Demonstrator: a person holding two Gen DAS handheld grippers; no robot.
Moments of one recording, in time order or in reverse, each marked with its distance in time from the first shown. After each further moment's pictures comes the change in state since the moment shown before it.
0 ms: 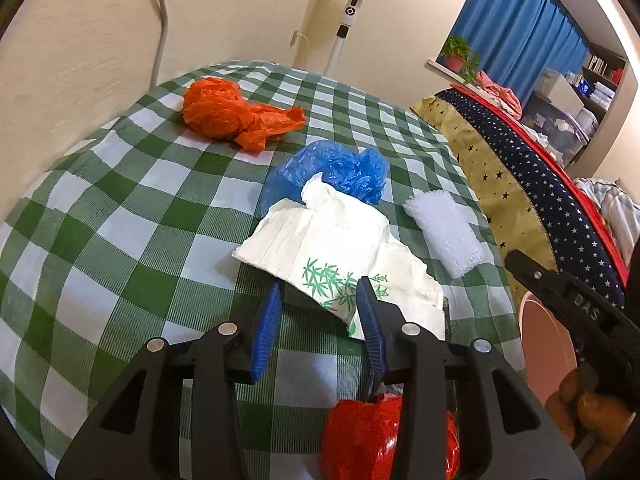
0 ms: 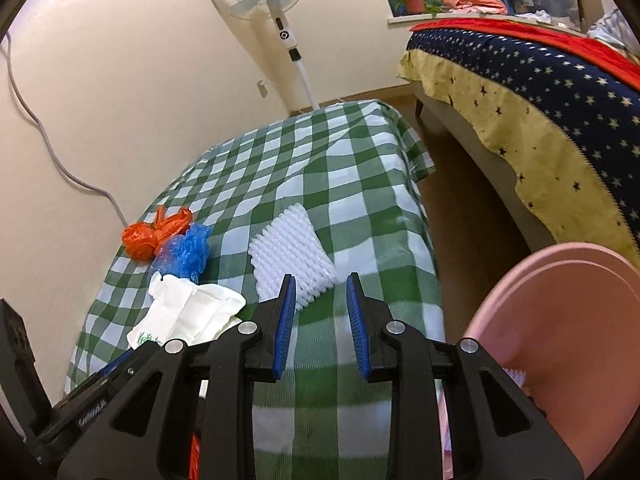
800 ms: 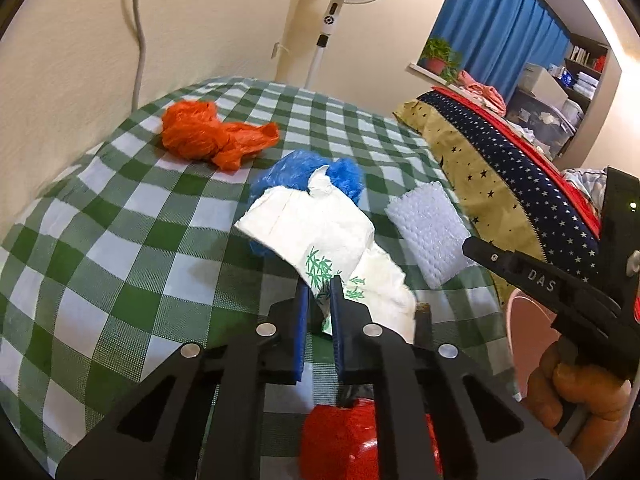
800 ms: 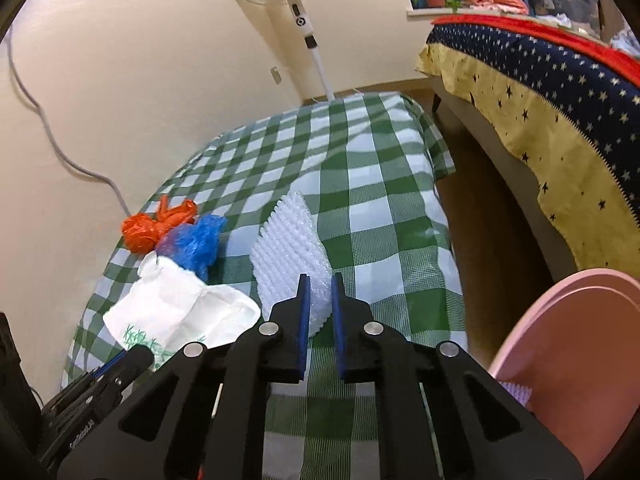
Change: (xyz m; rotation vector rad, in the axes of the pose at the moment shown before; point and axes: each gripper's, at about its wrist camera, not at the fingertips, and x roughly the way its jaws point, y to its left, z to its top) left arm -0.010 -0.015 0.003 0.063 -0.040 -0.036; right arm 0.015 0.008 0.012 -0.050 0.034 0.027
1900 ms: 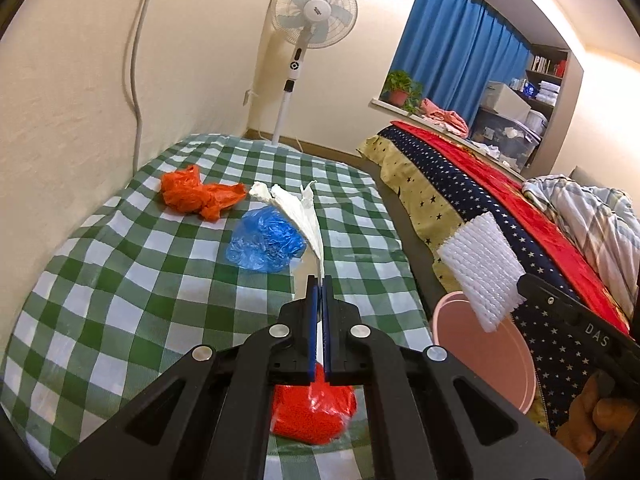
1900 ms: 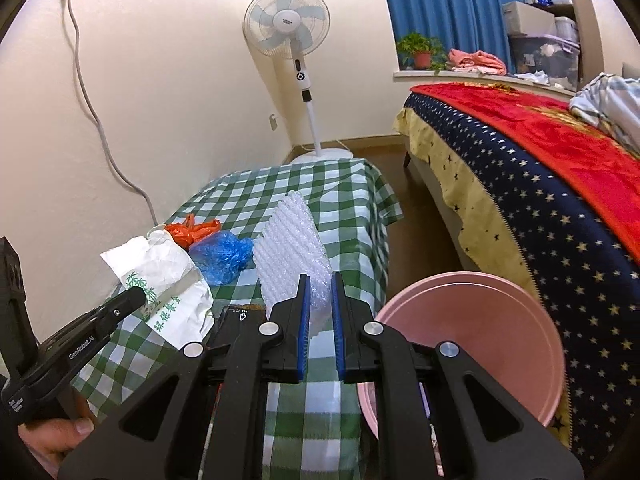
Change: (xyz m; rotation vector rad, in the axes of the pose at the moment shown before) left arm -0.100 -0.035 -0.010 0.068 -0.139 -0.075; right arm -0.174 0.001 -0.035 -0.083 -0.169 -0.091
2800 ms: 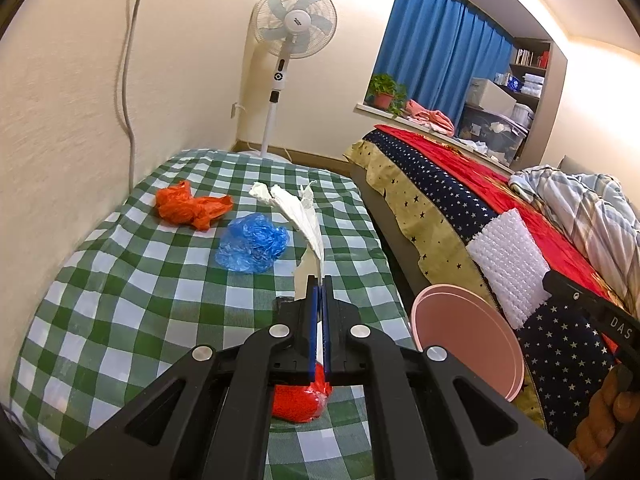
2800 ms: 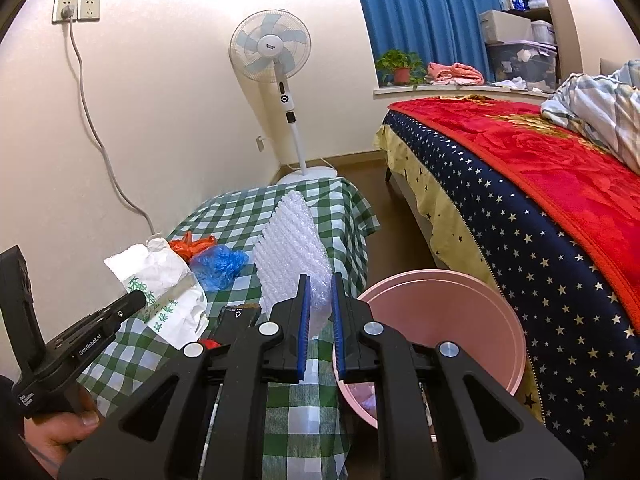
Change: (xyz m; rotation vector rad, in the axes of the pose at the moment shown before) left arm -0.029 -0.020 -0.004 0.057 -0.023 -0.014; right arm -0.055 -0.026 -0.009 0.042 -0.064 -0.033
